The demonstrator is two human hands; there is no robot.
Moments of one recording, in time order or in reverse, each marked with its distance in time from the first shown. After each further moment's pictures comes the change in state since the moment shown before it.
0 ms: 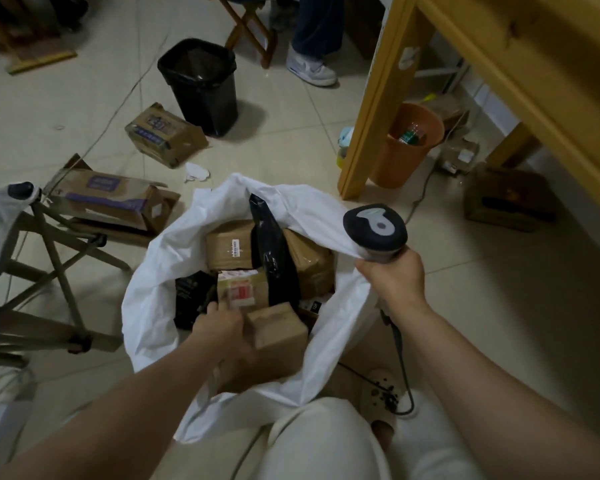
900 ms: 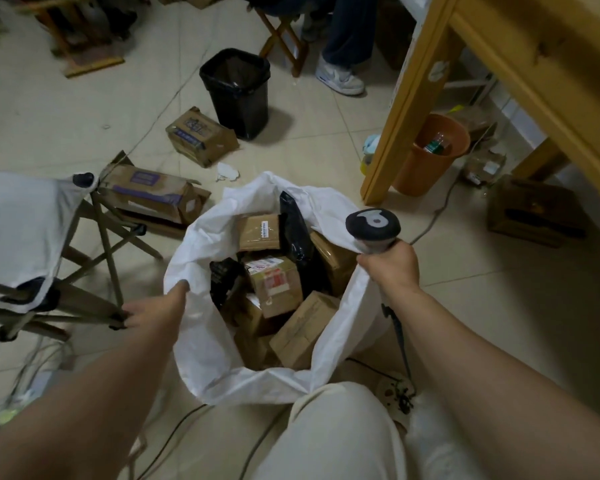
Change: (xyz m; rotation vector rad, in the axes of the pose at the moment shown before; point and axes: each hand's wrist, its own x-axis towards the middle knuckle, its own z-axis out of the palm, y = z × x) left_hand -0.020 -0.118 0.018 -1.391 0.334 -0.834; right_hand -0.019 -0.023 0.025 -0.108 -0.091 0.033
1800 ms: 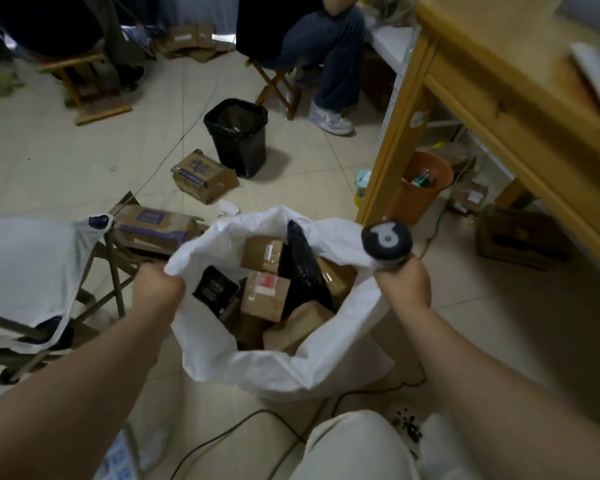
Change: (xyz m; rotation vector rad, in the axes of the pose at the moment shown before) left_hand -0.057 0.084 -0.054 0.089 0.139 0.479; right_hand -0.012 -0.021 -0.020 -0.026 0.174 -0.086
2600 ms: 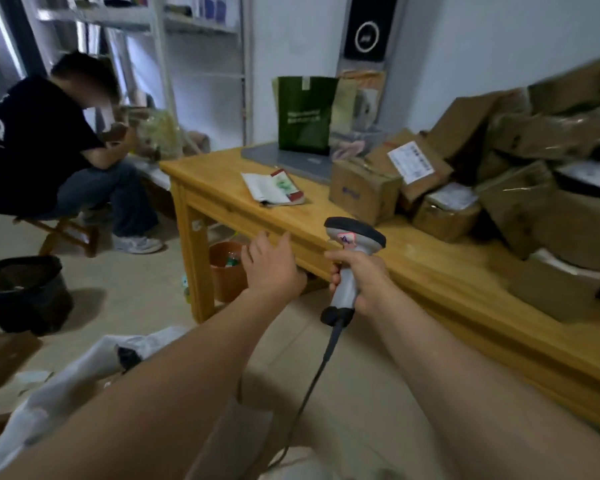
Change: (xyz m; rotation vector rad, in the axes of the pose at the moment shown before) left_hand -0.401 0.204 0.006 0.294 -0.355 1.330; right_hand -0.178 -0.023 -0.289 0.932 0.253 0.204
